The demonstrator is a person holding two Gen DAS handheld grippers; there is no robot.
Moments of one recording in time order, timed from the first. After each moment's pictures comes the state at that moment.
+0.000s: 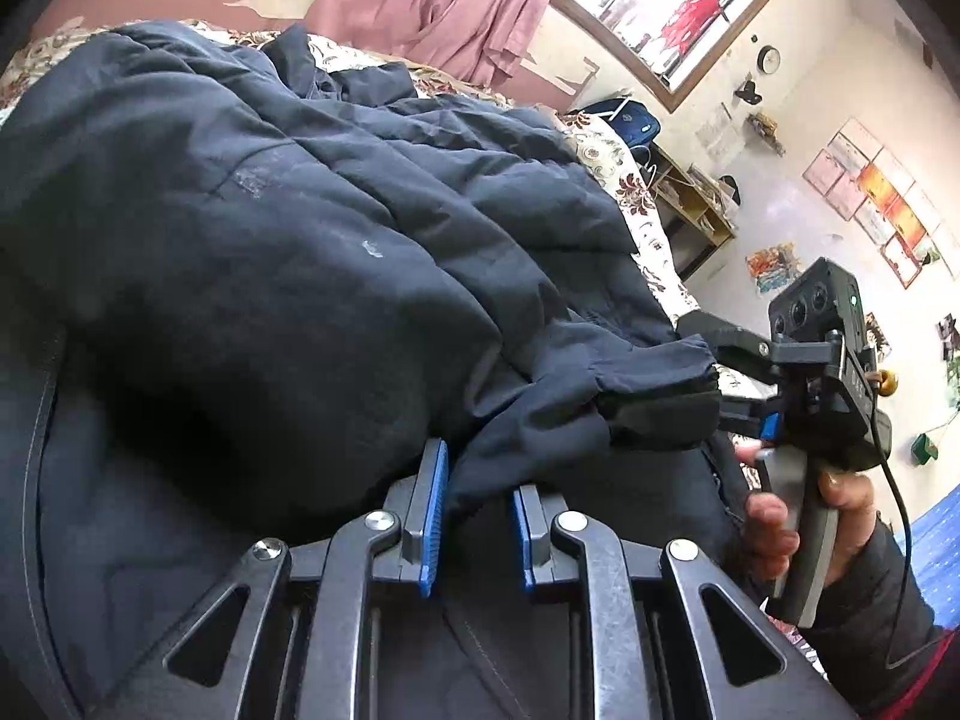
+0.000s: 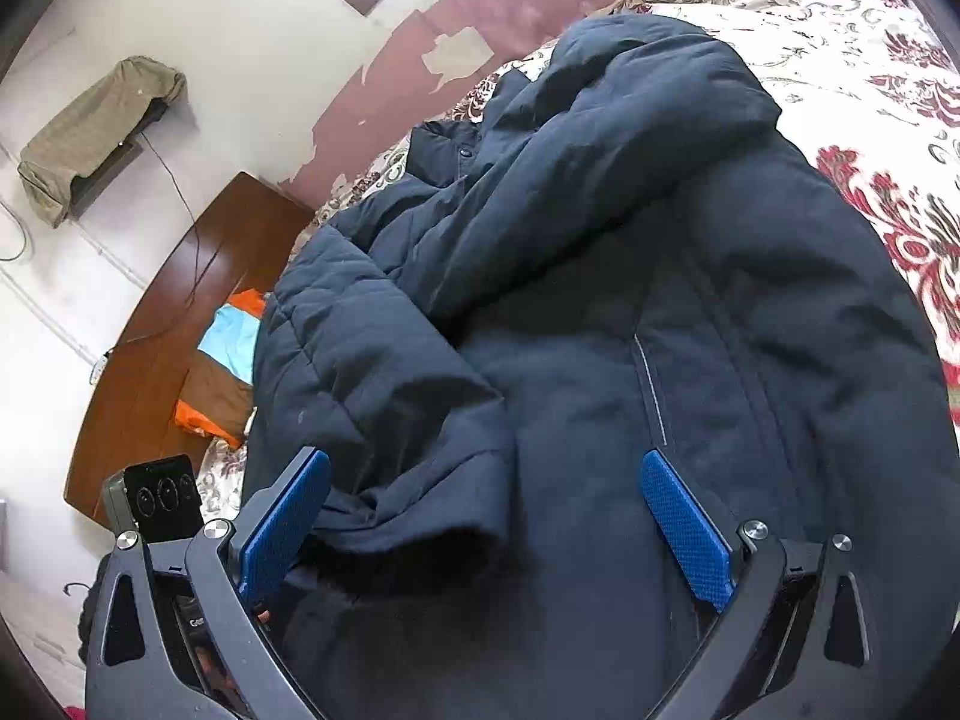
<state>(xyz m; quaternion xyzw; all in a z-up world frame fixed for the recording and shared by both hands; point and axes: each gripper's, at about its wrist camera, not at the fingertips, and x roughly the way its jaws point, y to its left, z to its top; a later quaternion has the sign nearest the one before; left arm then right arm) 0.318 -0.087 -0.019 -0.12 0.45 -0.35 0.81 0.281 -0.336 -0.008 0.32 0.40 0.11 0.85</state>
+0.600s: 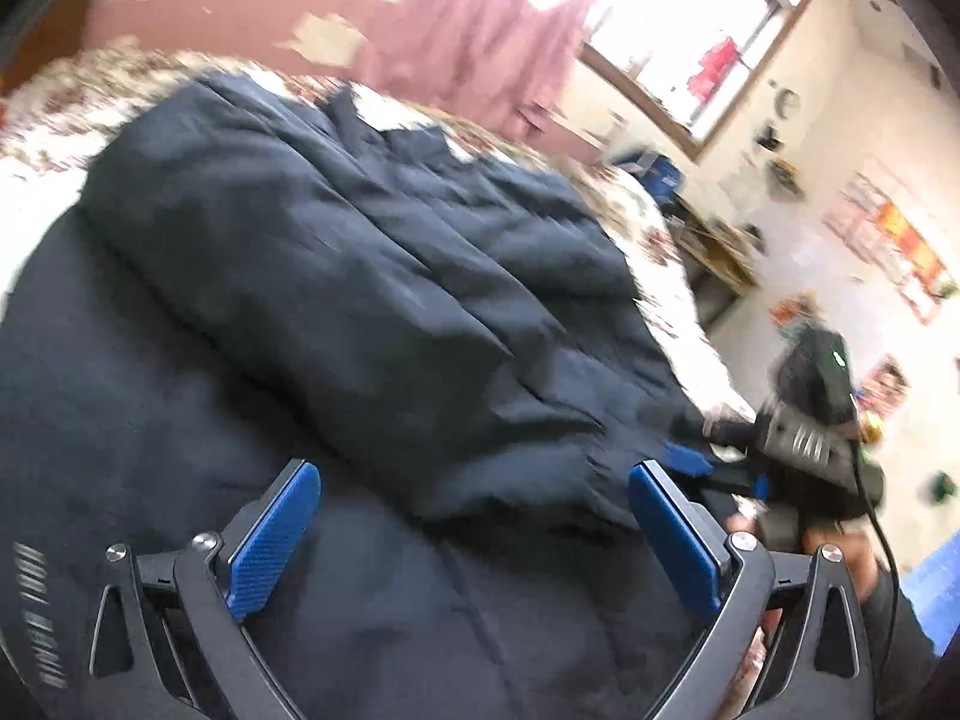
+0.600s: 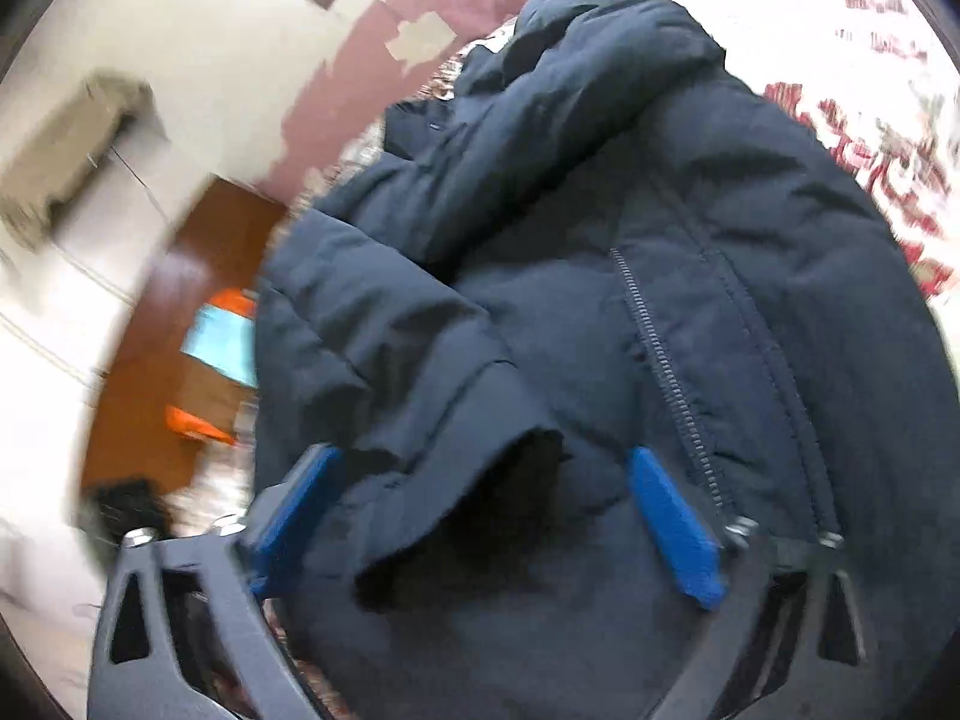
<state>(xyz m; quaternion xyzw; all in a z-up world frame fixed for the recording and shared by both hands) 0.292 -0.052 0.006 -0.13 0.40 -0.29 0.86 0.262 -0.311 -0.018 0.29 0.44 0.05 0.85</state>
